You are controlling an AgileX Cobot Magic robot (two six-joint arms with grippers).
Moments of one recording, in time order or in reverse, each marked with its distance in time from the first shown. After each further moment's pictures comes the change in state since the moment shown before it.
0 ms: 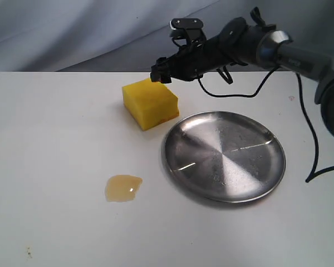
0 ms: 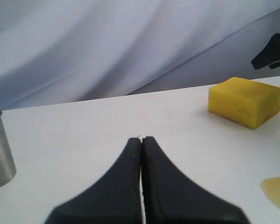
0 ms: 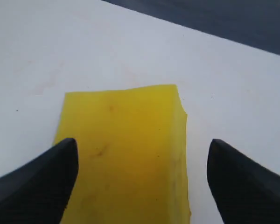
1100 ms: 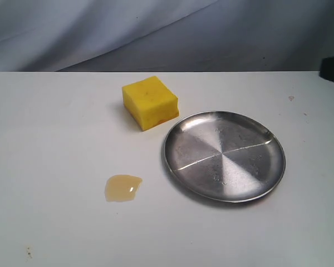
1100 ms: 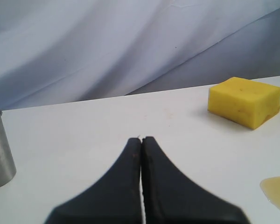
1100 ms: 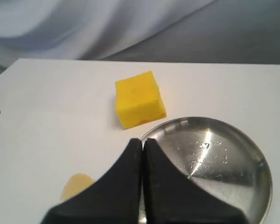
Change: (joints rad) left arm 0.000 0.000 0.000 0.000 0.000 0.000; right arm -0.360 -1.505 1.285 0.249 0.084 -0.158
